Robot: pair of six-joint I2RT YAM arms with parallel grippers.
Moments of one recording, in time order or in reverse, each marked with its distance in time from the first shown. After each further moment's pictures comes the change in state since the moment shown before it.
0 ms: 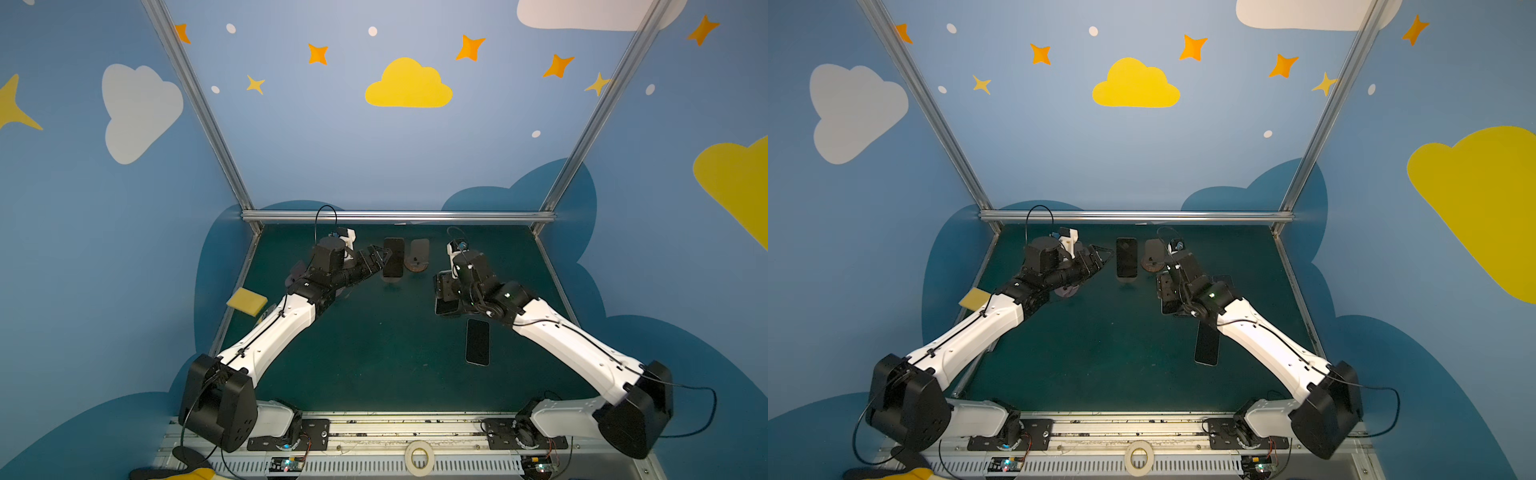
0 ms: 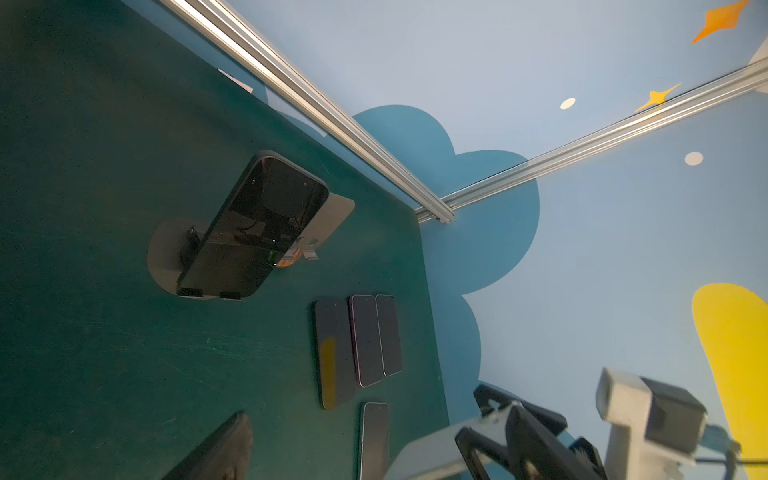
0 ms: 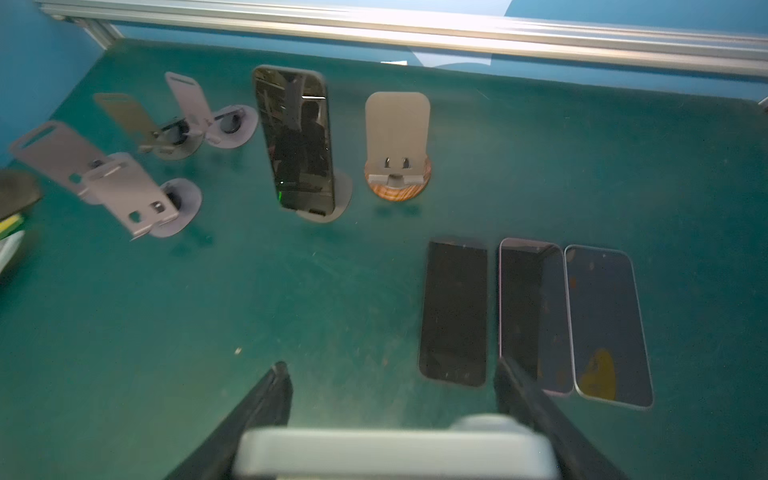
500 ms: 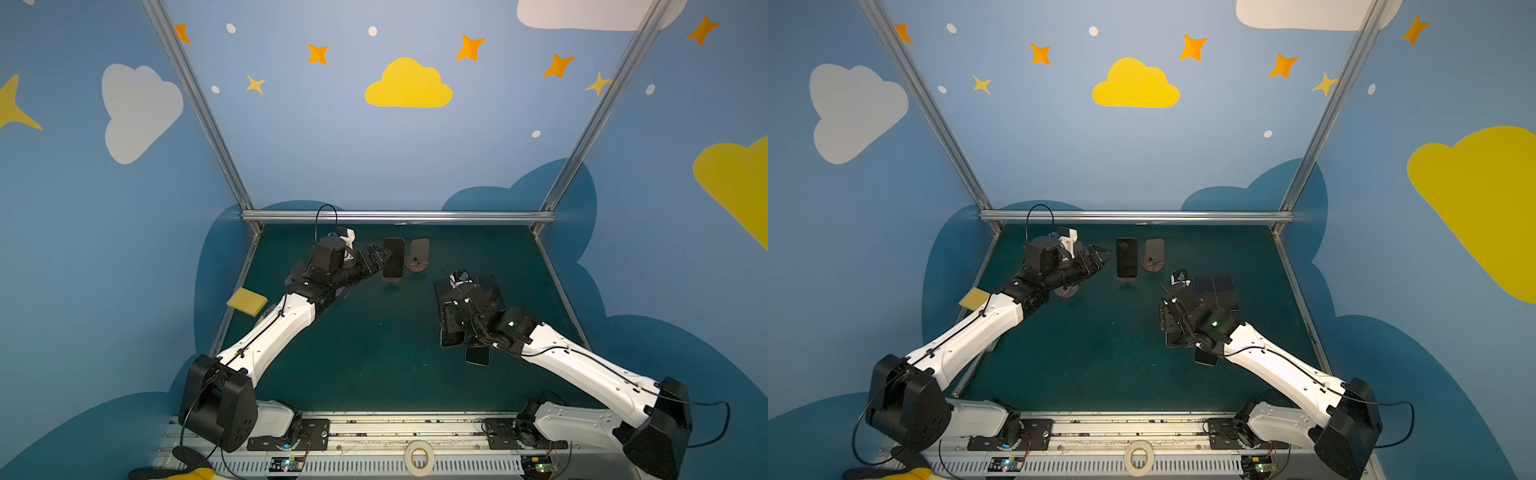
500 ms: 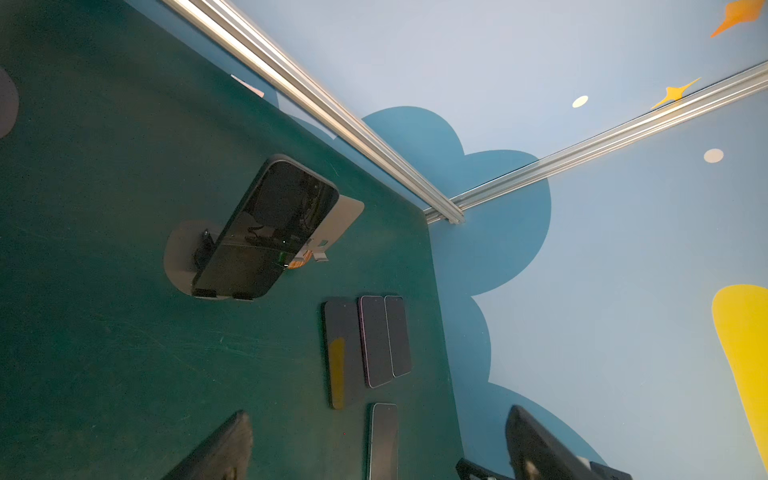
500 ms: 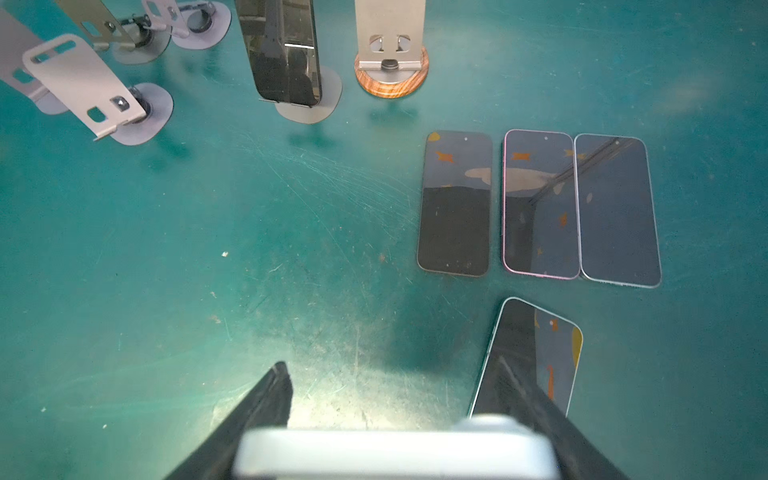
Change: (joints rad) left arm 0.000 0.000 0.014 -0.026 -0.018 0.021; right arm 0.128 -0.113 -0.163 -0.105 0.075 0.158
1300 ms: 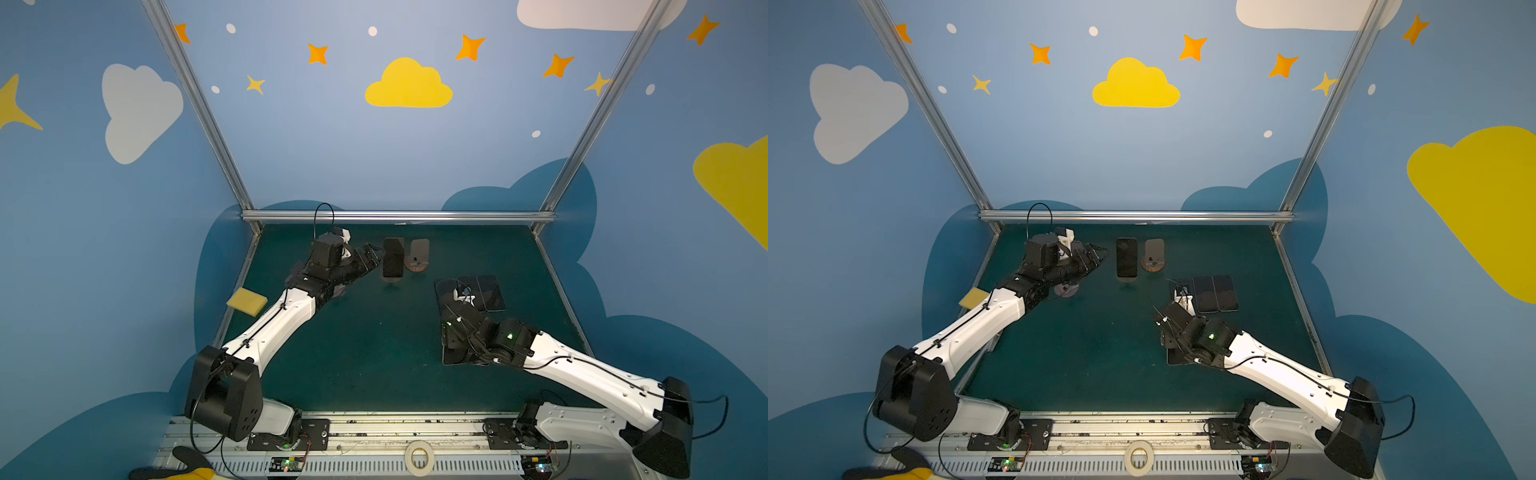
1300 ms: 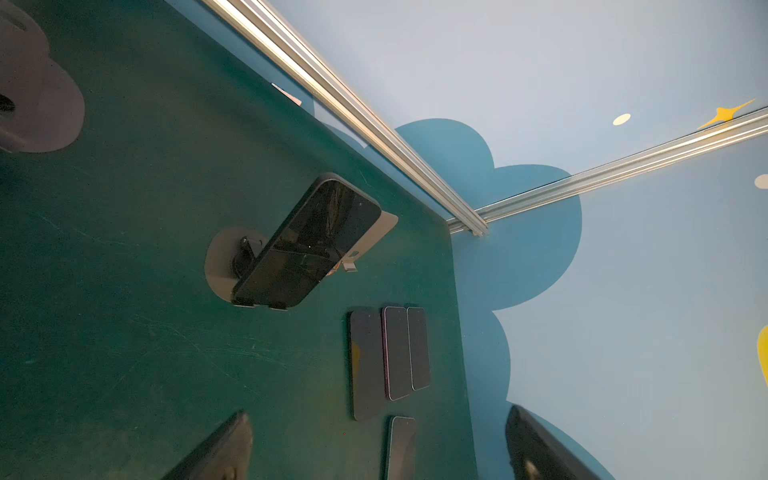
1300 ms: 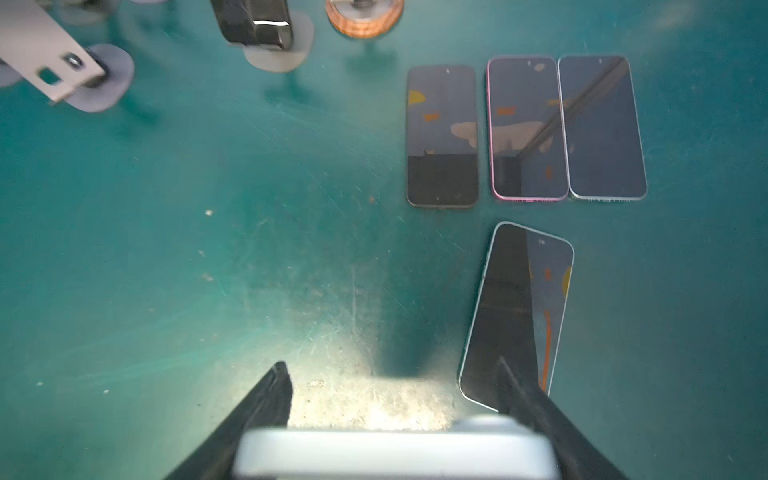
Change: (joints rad) left arm 0.040 0.050 0.016 -0.023 -0.002 -0.002; right arm 0.129 -0.021 -0.031 -0.156 0.091 0.226
